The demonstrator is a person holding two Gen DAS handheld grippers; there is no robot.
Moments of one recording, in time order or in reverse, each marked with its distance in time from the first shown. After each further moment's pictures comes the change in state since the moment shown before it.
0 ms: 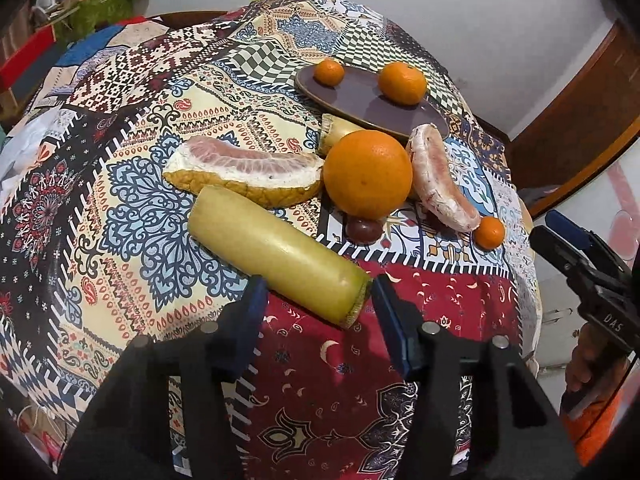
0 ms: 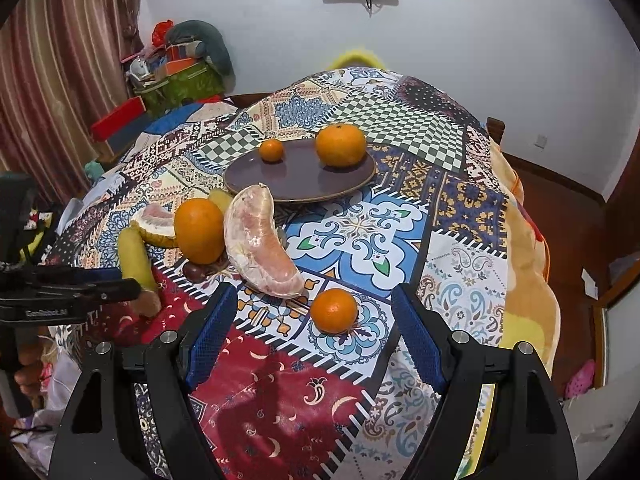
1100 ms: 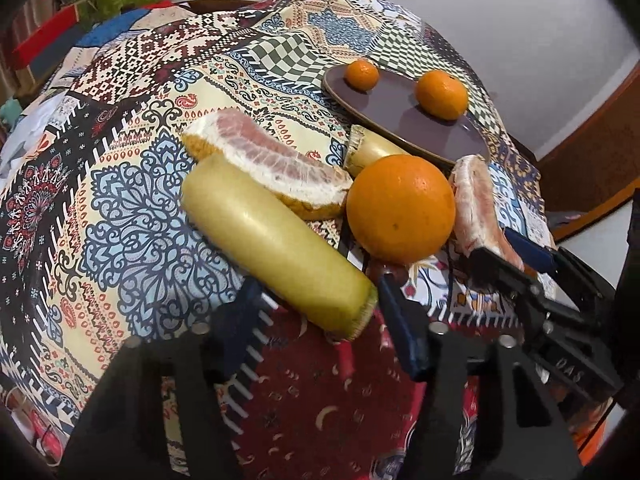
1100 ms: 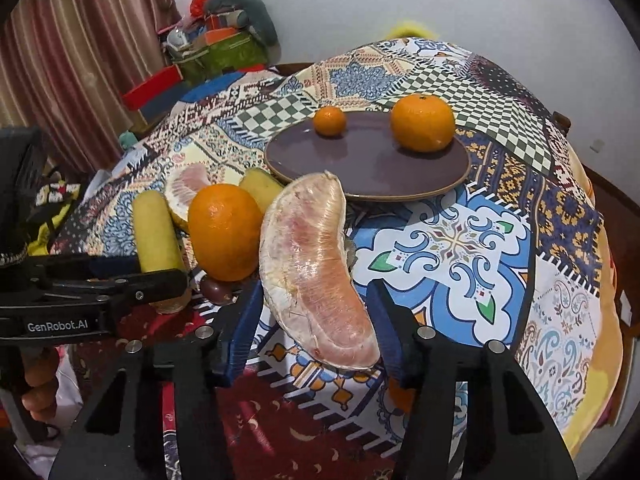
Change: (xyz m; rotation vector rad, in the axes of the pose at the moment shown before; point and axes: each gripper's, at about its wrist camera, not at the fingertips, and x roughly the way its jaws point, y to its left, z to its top) left arm 0.034 0.007 0.027 -0.095 0.013 0.056; right arm 0.070 0.025 0.017 -0.065 0.085 0.165
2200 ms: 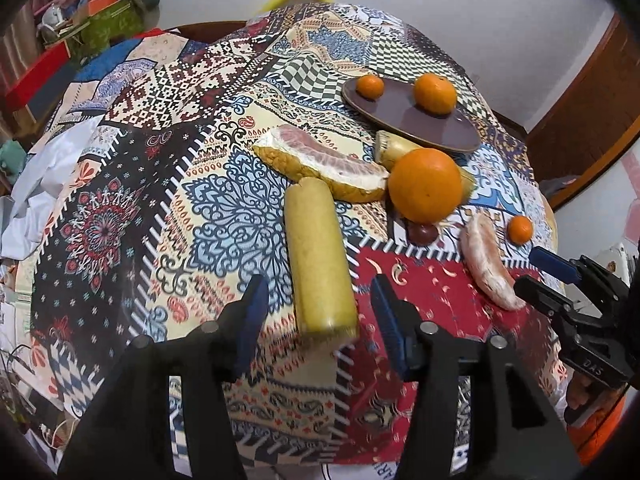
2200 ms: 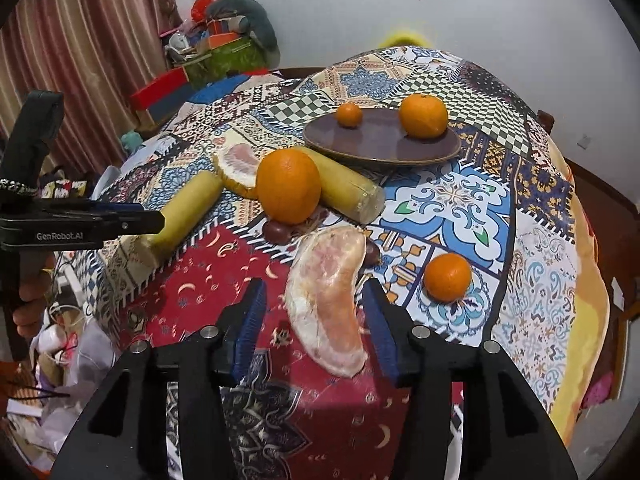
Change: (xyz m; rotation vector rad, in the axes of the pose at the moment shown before) left arm -0.051 0.036 -0.008 0.137 -0.016 0.028; right arm -0.039 0.039 -0.034 0.011 -0.008 -0.036
